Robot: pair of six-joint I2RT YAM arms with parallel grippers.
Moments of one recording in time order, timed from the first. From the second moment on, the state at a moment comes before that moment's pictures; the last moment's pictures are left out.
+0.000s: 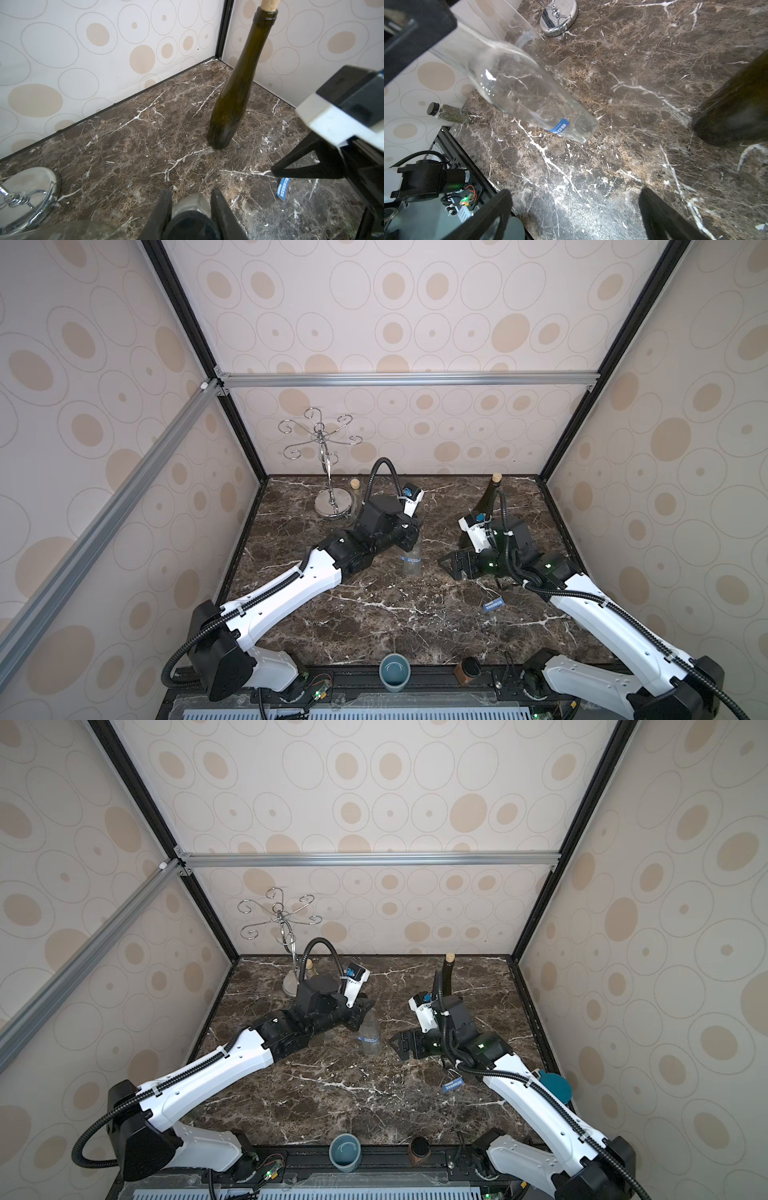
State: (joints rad) left arm -0.85 1.38 1.26 -0.31 -0.16 -0.13; right arm 0.53 1.06 0.95 -0.62 -0.28 0.30
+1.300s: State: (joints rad) left arm -0.98 1.45 1.18 -0.25 -0.45 -0.32; right arm 0.53 1.06 0.95 -0.63 -0.27 0.32
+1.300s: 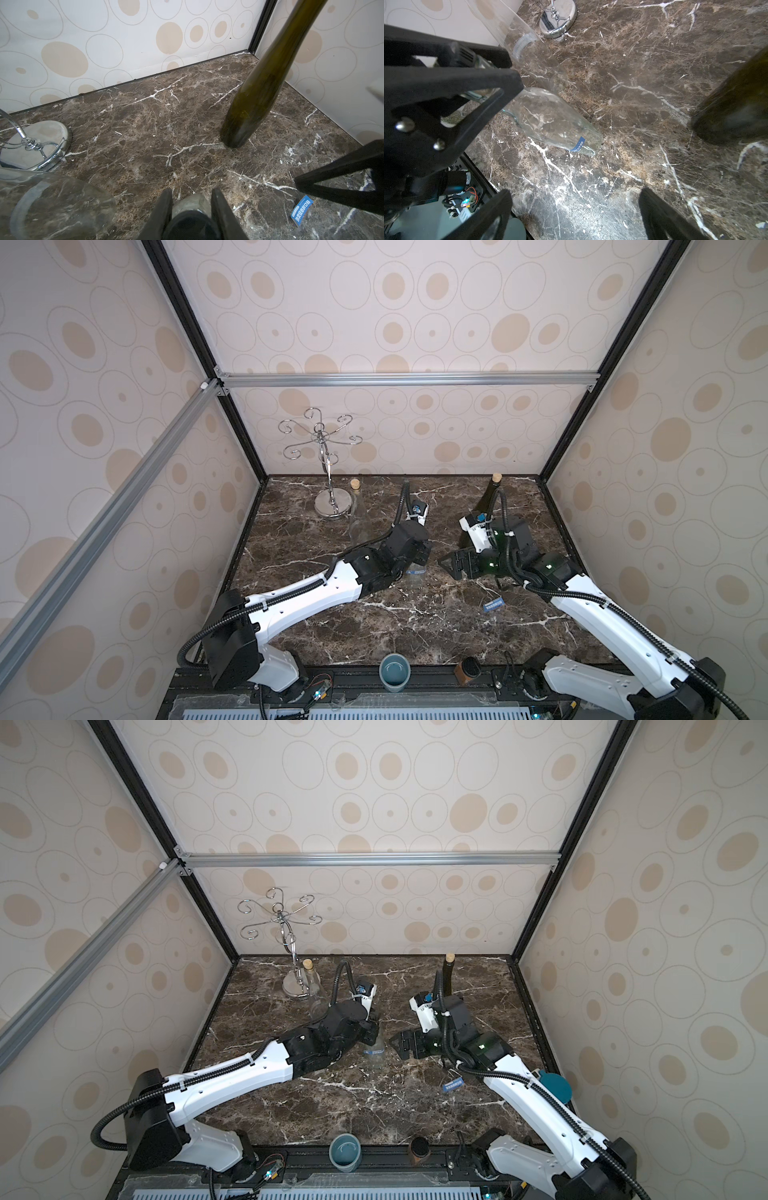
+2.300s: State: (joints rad) left arm -0.89 1.34 1.18 -0.25 -0.09 -0.17; right arm 0.53 0.98 1.00 -0.77 -0.18 0.32
